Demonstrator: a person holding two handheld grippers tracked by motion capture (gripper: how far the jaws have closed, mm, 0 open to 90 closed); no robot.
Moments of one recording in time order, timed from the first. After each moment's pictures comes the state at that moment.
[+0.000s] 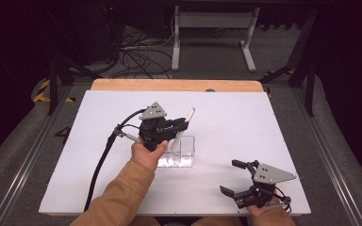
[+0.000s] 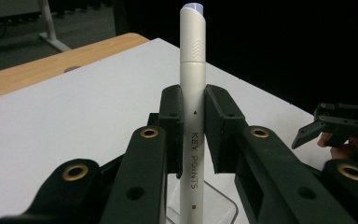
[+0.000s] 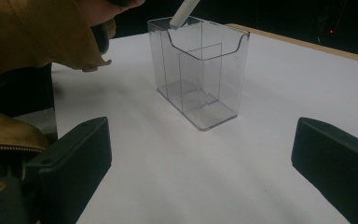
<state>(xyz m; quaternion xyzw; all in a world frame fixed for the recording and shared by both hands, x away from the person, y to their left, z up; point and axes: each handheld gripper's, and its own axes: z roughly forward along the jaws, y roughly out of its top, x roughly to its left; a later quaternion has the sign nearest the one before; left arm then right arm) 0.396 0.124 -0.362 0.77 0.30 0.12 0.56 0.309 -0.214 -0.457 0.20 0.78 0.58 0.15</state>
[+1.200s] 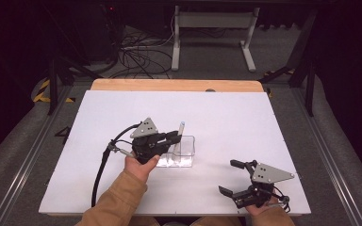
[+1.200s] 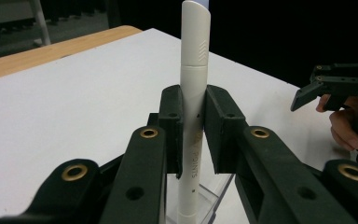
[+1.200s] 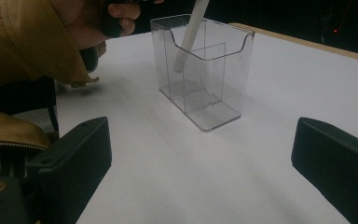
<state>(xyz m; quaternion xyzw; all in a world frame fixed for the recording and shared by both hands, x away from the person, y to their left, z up) 0.378 0.144 -0.399 0.77 0.28 0.12 0.56 0.311 -0.210 -0.458 0.19 0.78 0.58 0.15</state>
